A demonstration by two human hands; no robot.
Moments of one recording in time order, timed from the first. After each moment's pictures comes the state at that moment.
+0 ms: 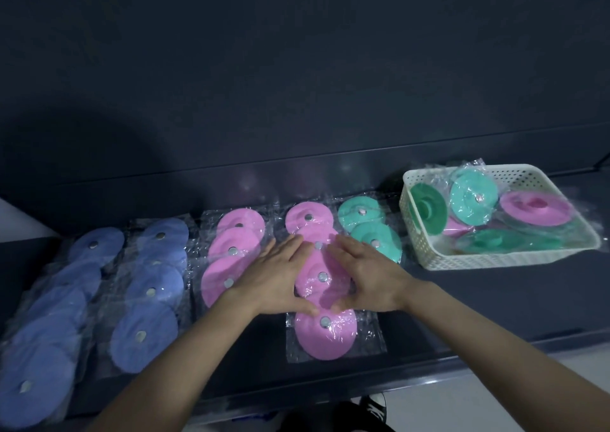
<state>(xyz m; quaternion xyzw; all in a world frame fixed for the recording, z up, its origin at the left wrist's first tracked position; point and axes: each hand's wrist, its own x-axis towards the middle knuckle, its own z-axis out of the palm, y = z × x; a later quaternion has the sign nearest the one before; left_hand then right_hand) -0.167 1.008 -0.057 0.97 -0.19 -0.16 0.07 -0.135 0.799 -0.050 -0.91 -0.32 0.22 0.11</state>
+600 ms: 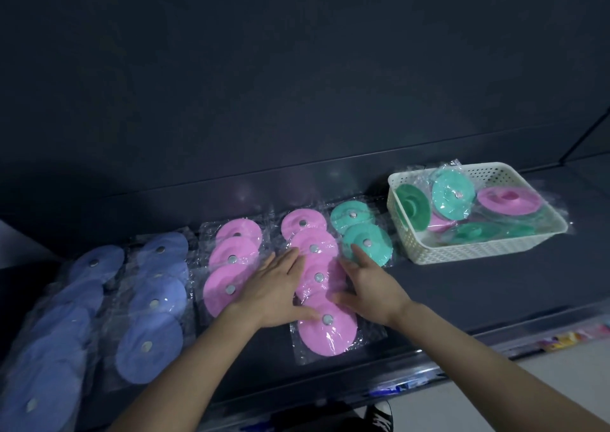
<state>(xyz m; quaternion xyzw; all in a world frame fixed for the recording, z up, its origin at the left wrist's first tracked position) -0.187 1.006 -0.050 0.97 -0.19 -0.15 0.07 -0.176 0.800 -0.052 -0.95 -0.19 0.17 0.19</state>
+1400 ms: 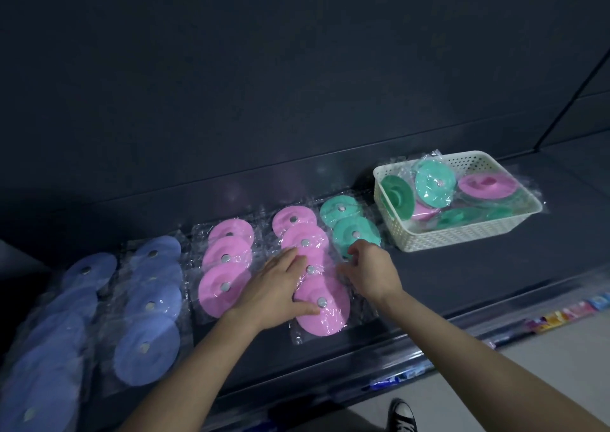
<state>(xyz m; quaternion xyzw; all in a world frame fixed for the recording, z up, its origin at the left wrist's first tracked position) -0.200 0.998 -0.047 0.96 -0.19 -0.15 0.13 -0.179 0.803 -0.052 -0.94 0.05 0.07 0.33</state>
